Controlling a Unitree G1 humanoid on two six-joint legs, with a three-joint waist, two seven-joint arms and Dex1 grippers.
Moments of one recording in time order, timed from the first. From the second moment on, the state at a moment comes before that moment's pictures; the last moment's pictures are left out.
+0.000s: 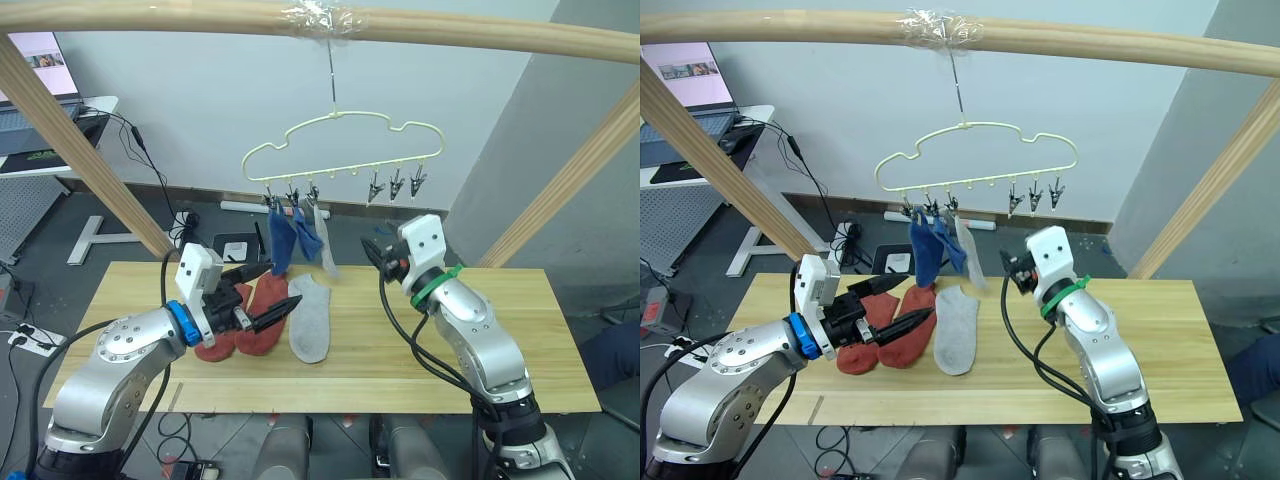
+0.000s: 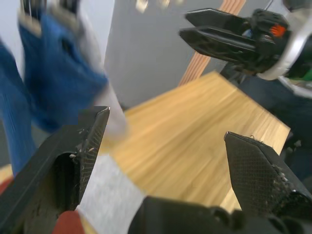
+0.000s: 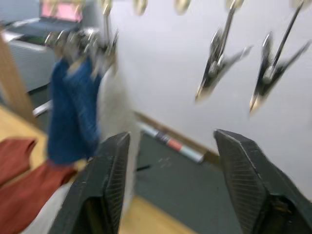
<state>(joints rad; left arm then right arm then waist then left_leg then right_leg) -0.05 0.65 0.13 -0.44 -0.59 0.47 -0.75 -0.34 -0.11 0.17 -0.33 0.05 0.47 0.22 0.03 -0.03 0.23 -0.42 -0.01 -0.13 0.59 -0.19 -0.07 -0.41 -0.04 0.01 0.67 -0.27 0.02</state>
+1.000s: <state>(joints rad) -0.15 0.59 0.14 -0.45 -0.59 0.45 -0.72 -0.63 0.08 0.10 0.03 0.06 0.38 0.09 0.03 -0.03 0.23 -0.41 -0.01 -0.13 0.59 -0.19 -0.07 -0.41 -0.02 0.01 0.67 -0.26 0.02</state>
